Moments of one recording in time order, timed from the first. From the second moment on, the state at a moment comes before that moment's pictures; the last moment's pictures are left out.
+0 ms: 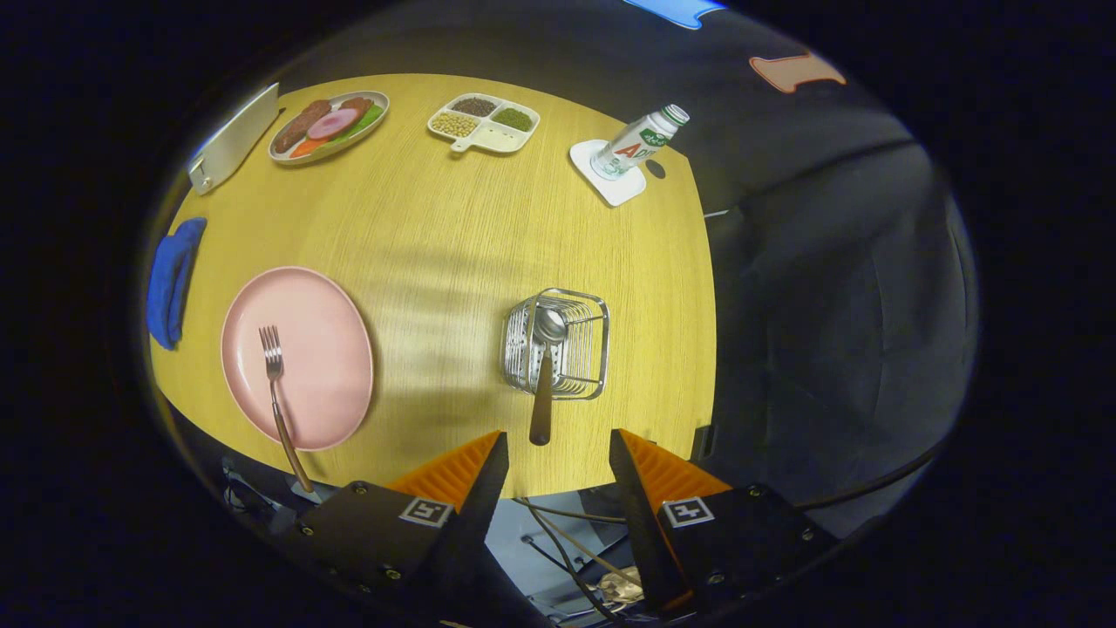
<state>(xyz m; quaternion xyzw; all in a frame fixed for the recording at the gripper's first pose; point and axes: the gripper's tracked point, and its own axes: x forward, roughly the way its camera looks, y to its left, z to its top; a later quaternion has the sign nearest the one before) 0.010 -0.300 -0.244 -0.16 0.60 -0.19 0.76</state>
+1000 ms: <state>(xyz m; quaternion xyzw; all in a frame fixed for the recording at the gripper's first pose) 0.012 -0.156 -0.269 -0.24 0.58 -0.06 0.78</state>
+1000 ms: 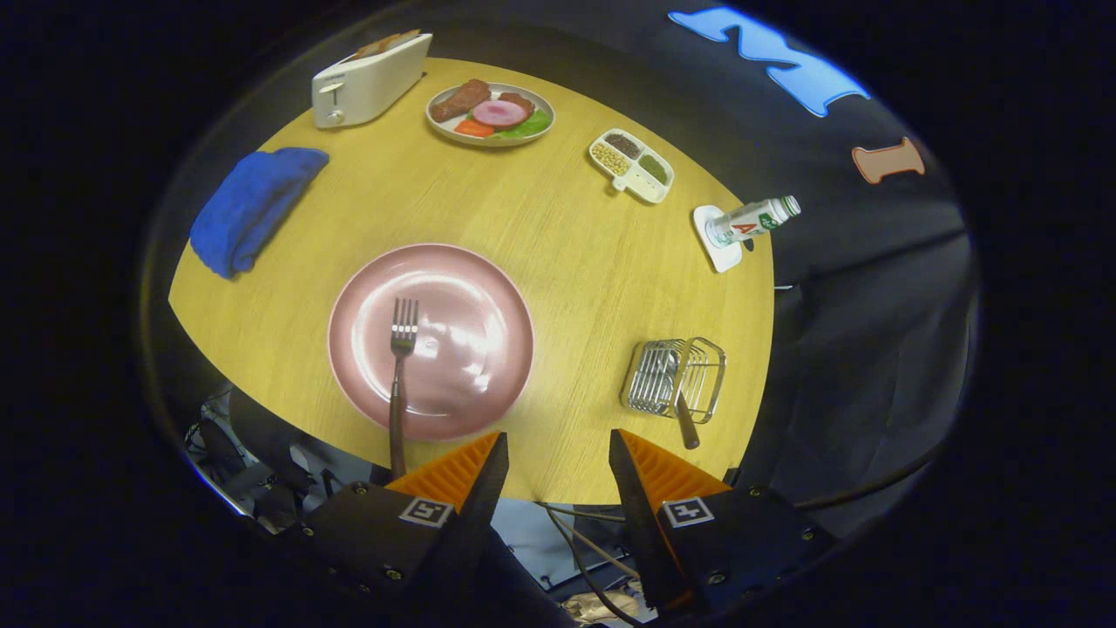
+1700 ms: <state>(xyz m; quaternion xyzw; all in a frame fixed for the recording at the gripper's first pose) -0.028 -0.082 -0.351 -0.23 0.63 0.03 0.74</state>
